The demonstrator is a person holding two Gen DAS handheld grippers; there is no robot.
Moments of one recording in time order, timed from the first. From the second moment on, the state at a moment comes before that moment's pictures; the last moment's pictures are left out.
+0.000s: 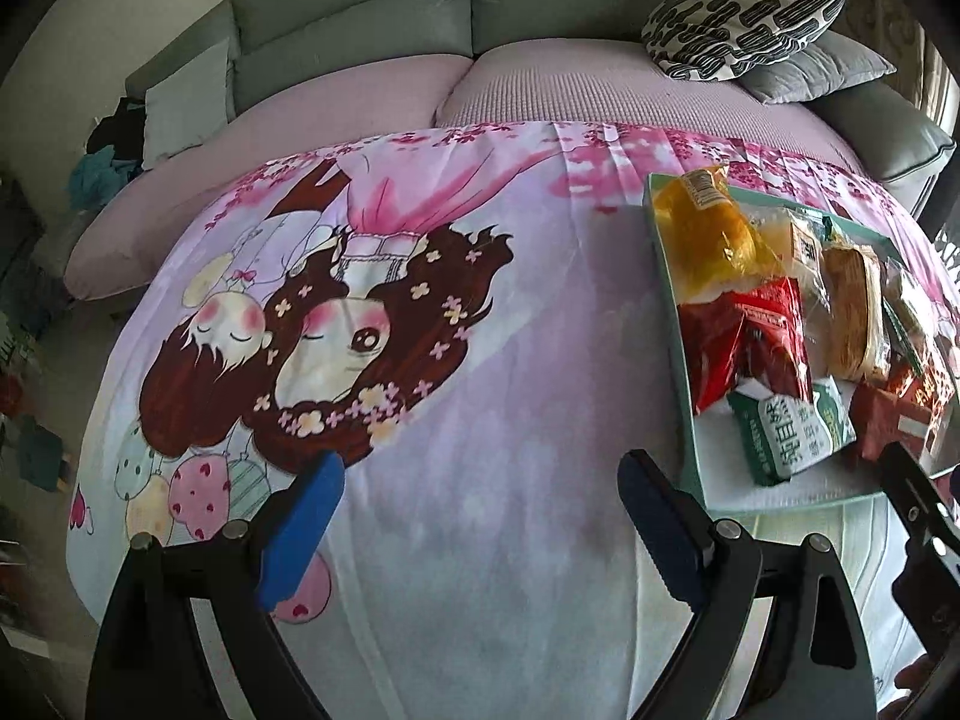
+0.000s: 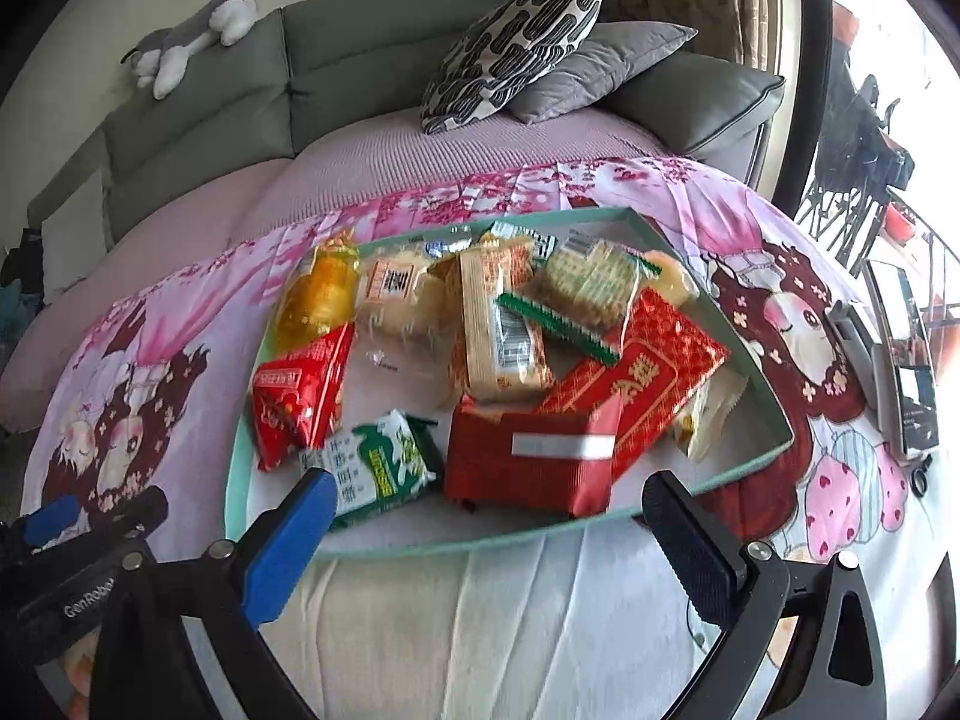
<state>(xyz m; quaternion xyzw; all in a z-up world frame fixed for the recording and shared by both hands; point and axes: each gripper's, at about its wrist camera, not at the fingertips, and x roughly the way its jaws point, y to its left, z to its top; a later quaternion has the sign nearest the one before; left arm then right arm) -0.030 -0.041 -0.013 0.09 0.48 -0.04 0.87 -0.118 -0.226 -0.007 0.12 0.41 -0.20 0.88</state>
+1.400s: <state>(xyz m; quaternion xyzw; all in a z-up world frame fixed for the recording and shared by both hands) -0.045 -0.025 -0.012 0.09 0.50 -0.03 0.86 -0.135 -0.206 0.003 0.09 0.41 -0.21 0.88</state>
